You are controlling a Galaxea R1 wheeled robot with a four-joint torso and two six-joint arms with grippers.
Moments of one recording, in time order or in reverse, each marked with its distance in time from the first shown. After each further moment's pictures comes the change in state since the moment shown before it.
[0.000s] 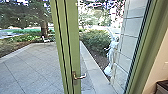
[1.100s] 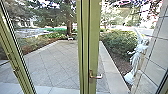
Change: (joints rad) left arm 0.002 0.008 -0.017 0.015 0.002 0.000; right arm -0.002 0.006 -0.006 0.000 -0.002 0.000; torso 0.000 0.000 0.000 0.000
